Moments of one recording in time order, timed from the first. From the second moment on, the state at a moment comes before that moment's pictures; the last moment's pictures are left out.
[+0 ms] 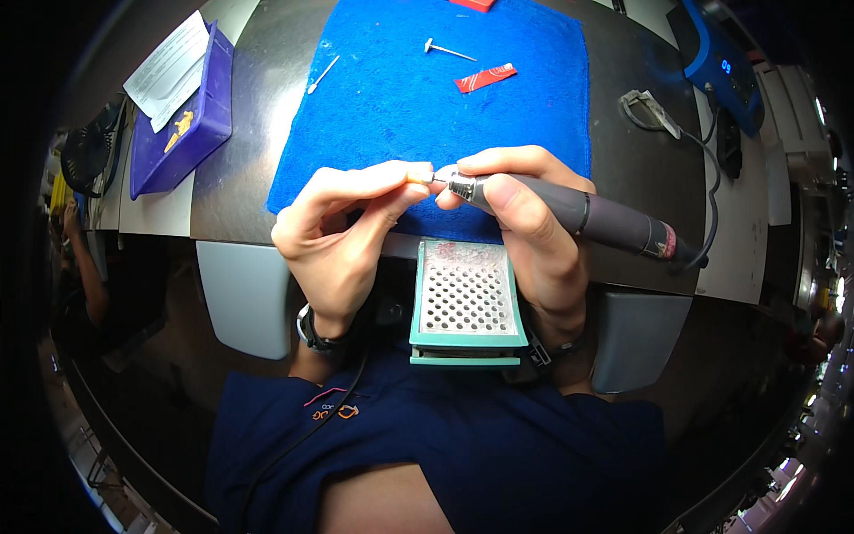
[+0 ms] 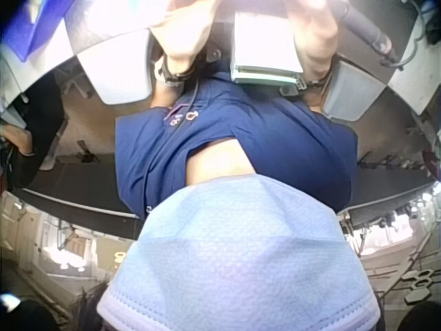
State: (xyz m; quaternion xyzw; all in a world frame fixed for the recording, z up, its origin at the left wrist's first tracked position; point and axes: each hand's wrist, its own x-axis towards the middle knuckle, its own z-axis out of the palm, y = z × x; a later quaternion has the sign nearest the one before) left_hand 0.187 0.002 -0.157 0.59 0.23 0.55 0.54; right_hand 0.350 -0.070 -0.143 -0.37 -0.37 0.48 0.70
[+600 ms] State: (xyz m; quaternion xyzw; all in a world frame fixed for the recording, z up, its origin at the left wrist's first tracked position) left_hand 0.189 0.005 -0.160 0.64 0.25 0.56 0.47; right_hand 0.351 -0.070 -0.142 -0.33 -0.35 0.51 0.71
